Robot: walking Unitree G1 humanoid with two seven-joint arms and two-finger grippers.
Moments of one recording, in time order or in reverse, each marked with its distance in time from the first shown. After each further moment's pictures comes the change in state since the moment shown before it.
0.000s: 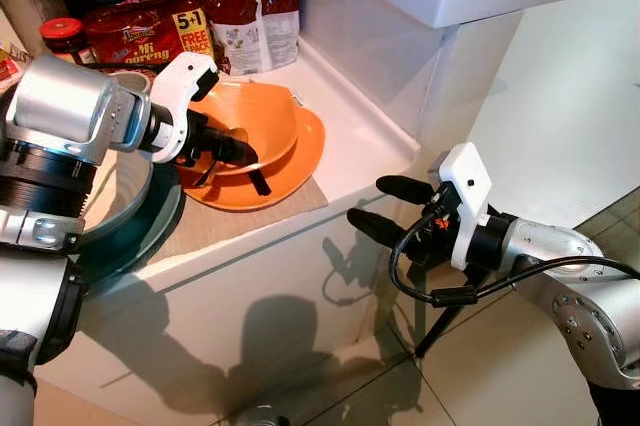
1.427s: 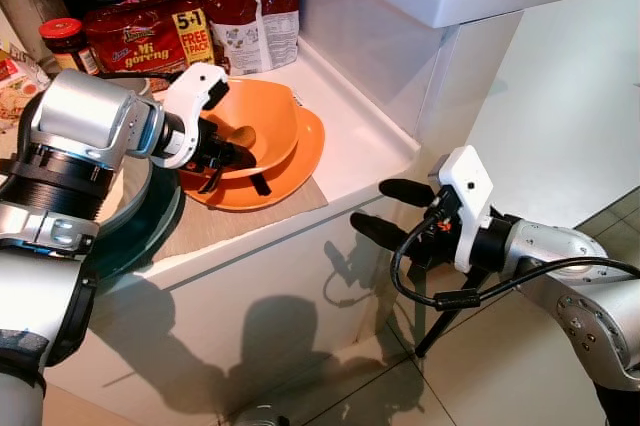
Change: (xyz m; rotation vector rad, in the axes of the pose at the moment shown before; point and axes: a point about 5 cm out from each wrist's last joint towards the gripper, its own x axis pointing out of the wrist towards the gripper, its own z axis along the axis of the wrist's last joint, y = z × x) left arm 0.016 0.000 -0.003 0.023 0.008 -0.014; right arm -0.003 -0.001 -0.002 -0.020 0.033 -0.002
